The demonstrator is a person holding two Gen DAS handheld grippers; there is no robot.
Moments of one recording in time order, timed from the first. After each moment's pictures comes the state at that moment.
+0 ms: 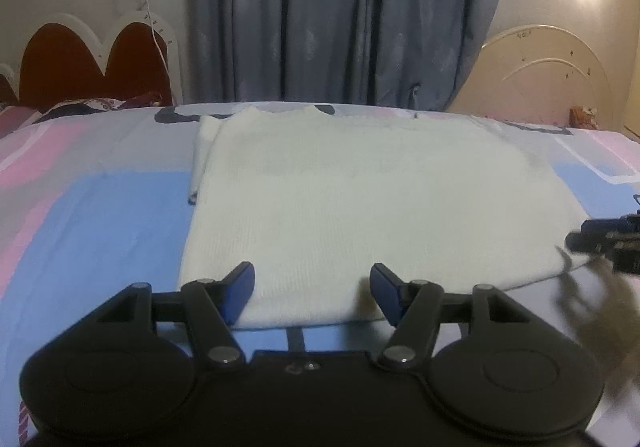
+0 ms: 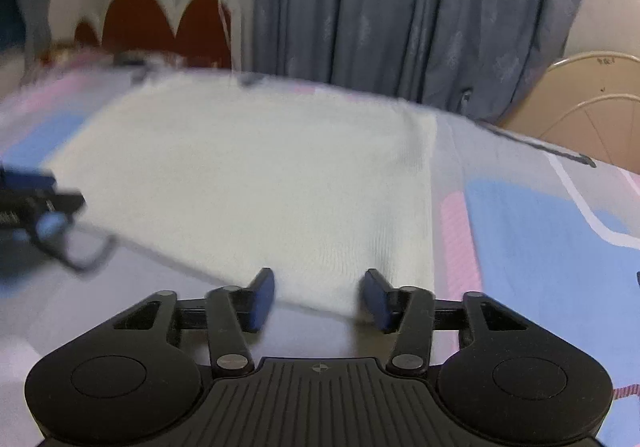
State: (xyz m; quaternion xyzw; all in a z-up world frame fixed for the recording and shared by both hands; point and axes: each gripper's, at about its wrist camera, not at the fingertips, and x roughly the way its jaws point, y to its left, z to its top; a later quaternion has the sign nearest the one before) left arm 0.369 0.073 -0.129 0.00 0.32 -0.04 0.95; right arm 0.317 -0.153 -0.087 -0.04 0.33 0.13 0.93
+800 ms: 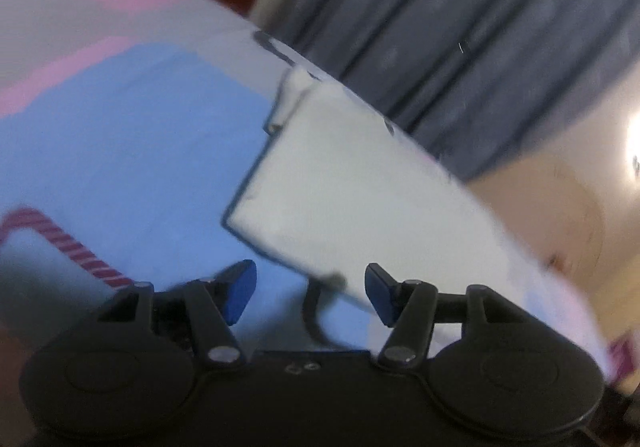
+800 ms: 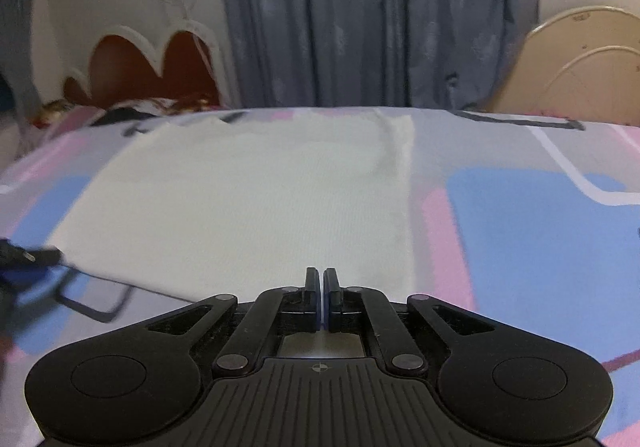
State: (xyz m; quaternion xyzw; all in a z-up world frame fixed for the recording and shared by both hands) left arm 0.336 0.140 -0.144 -0.32 0.32 0.01 0.89; right arm 0.313 -0.173 -0.075 0.05 0.34 0.14 0.93
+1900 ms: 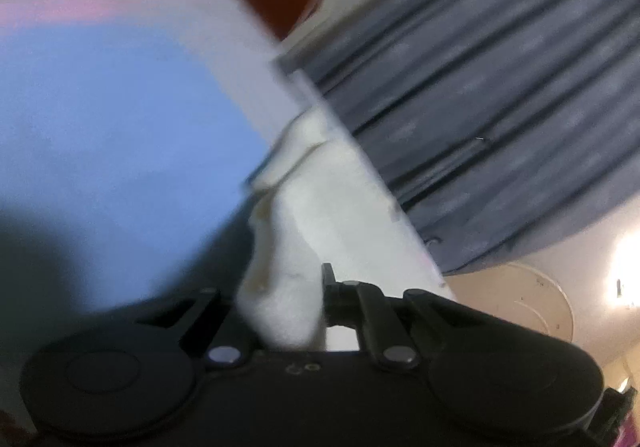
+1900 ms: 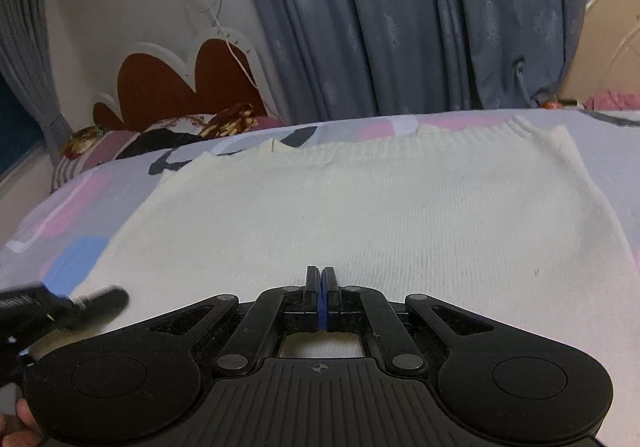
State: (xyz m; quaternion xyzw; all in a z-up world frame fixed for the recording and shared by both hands) left arm 0.398 0.145 -0.155 -0.41 0.23 0.03 0.88; right arm 0.441 -0.094 -0.106 0.13 0.34 0.20 0.91
